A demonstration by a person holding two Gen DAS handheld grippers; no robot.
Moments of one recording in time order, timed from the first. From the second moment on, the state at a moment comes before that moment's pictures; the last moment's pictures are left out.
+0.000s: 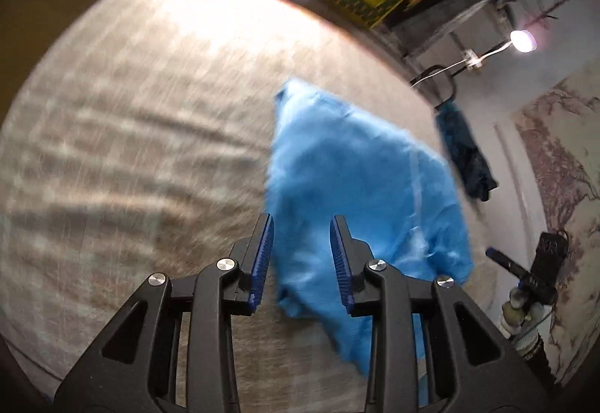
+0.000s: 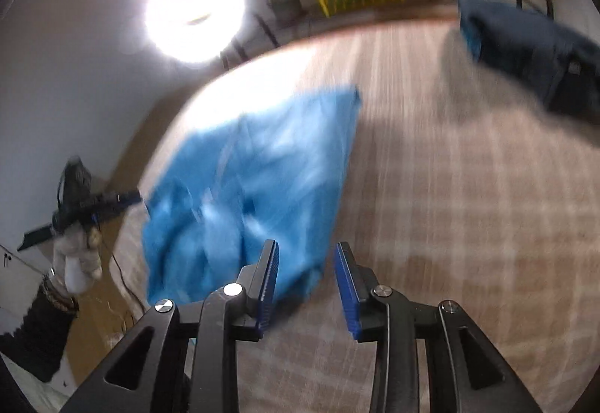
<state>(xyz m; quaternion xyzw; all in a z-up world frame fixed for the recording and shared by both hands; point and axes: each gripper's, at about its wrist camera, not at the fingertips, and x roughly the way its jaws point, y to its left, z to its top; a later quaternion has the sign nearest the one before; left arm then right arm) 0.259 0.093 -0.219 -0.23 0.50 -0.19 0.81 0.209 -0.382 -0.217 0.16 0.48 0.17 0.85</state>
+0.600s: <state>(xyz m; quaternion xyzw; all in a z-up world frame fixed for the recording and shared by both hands) 0.369 -0.023 -0.266 -0.14 0.51 -0.22 0.82 0.350 -0.305 -0.253 0.02 0.47 0.18 0.86</state>
